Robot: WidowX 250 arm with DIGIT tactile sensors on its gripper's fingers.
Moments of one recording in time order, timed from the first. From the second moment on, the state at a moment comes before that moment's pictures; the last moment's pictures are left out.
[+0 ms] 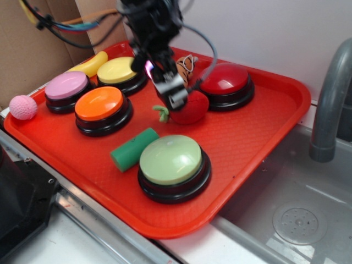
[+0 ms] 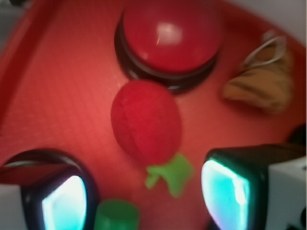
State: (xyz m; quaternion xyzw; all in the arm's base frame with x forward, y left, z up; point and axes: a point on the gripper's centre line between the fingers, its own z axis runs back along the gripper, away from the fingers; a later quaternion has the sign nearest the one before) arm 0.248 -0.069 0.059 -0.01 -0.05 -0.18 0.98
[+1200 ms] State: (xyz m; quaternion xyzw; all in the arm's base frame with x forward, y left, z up) arm 0.266 -0.063 0.032 -0.01 -0.03 -0.13 0.99
